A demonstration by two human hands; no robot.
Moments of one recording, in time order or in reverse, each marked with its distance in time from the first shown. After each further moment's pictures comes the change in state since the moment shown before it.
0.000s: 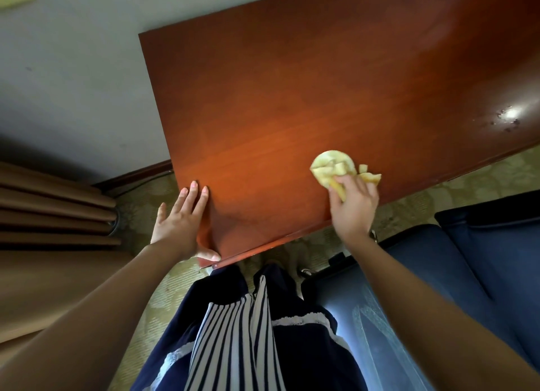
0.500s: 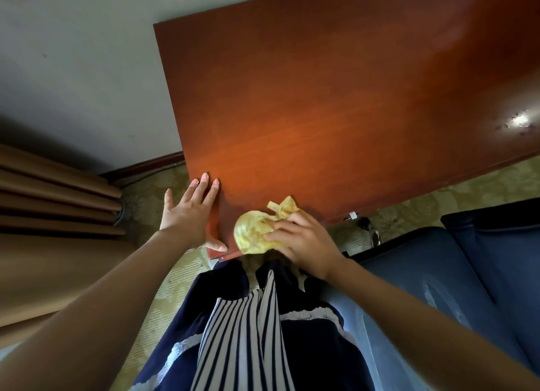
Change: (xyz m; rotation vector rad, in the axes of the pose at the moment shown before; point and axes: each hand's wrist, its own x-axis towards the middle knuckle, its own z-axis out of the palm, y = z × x) left_hand 0.002 -0.005 -0.001 0.053 -0.007 -0.005; right_hand -0.065 -0.039 0.010 0.059 -0.384 -0.943
